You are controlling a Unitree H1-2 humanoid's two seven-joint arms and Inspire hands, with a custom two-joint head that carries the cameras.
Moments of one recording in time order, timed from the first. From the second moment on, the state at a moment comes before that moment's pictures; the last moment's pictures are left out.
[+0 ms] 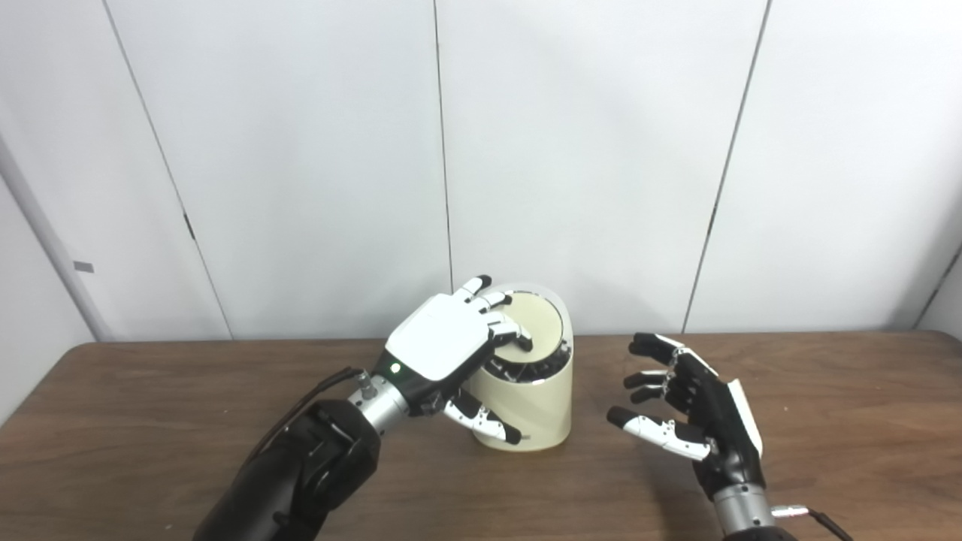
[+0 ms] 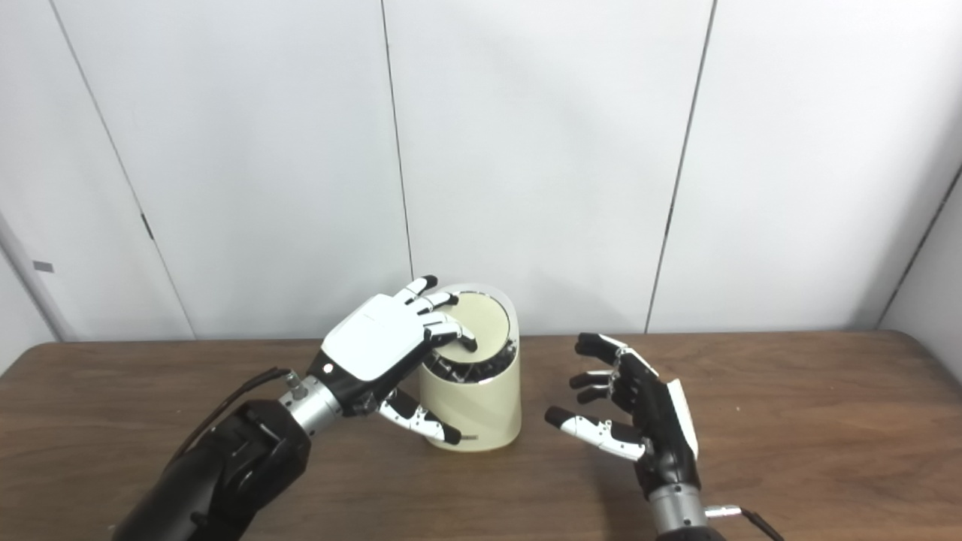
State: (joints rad) left arm -0.64 0.33 -0.45 0.09 0.97 -0.20 -0.14; right arm -0.25 -0.07 -0.06 0.07 -0.05 -0.15 -0.04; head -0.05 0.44
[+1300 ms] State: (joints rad) left arm -0.46 0.16 -0.13 0.11 0.45 -0.22 0.04; right arm -0.25 -0.08 -0.06 0.07 -0.04 -0.15 -0.03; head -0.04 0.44
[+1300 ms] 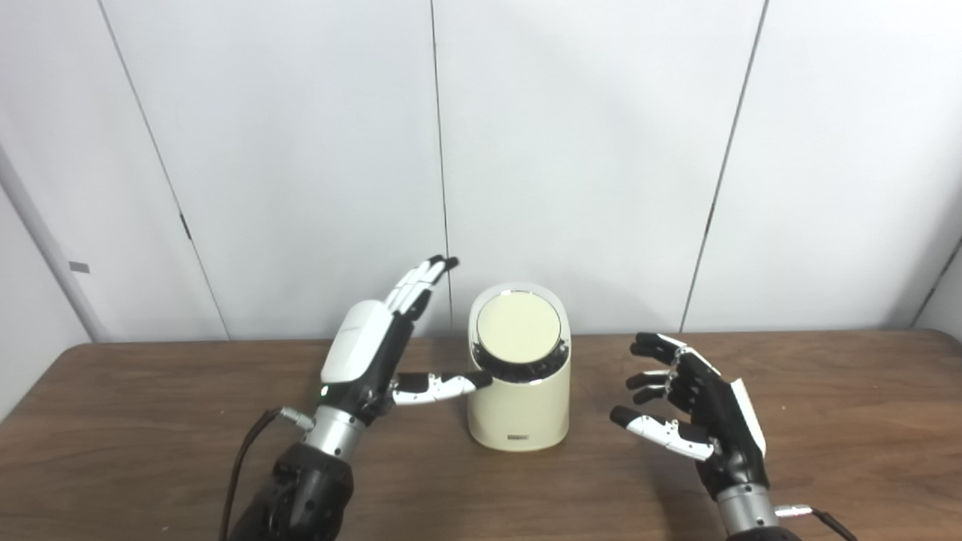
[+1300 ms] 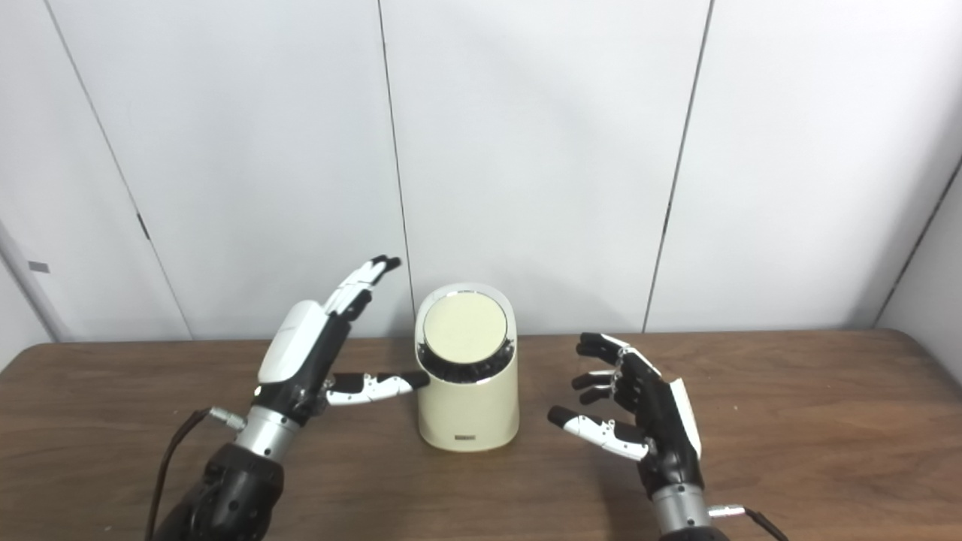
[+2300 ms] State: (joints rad) left arm -0.26 0.07 0.04 0.08 -0.11 -0.05 -0.11; right arm -0.24 -0.12 -0.07 0.08 -0.02 -0.17 -0.01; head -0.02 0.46
